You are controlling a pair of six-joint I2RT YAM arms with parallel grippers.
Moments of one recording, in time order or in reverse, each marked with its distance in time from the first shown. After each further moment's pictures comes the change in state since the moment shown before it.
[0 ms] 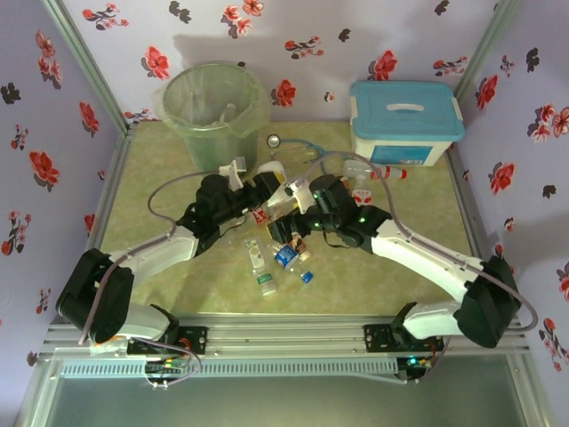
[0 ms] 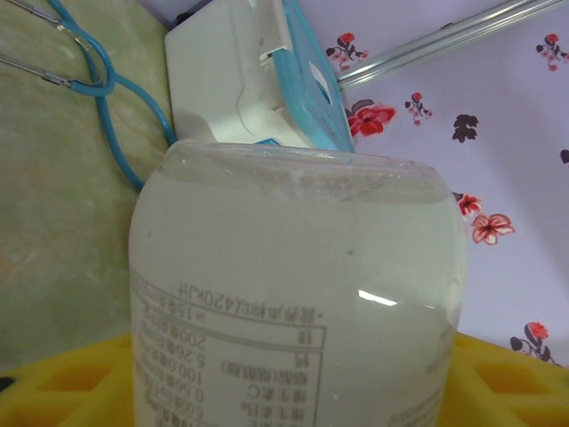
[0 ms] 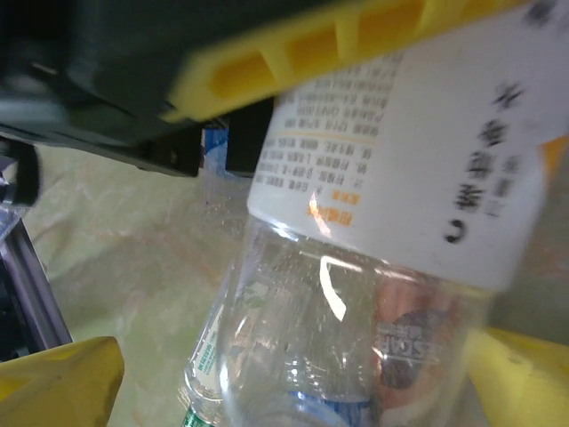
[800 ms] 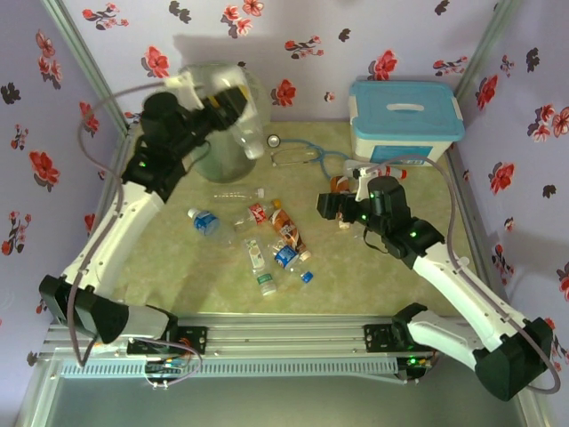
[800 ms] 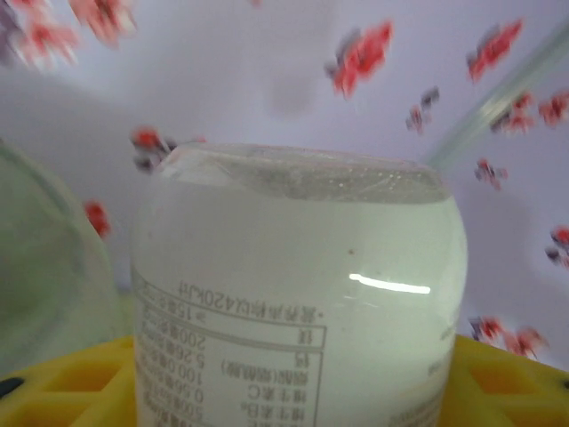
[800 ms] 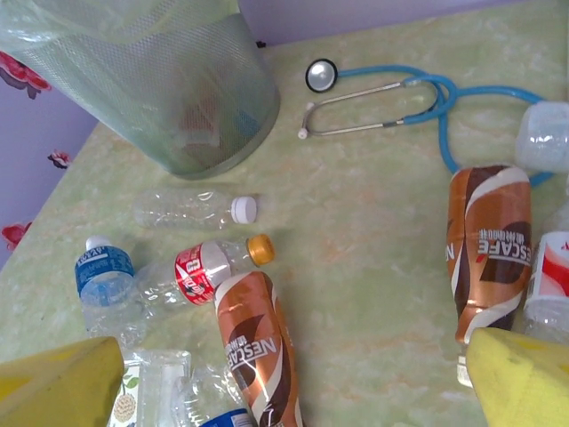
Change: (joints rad) left arm 0.238 0.001 0.795 -0.603 -0.084 0.438; right arm -0.270 -0.297 -0.148 -0.051 0.147 0.238
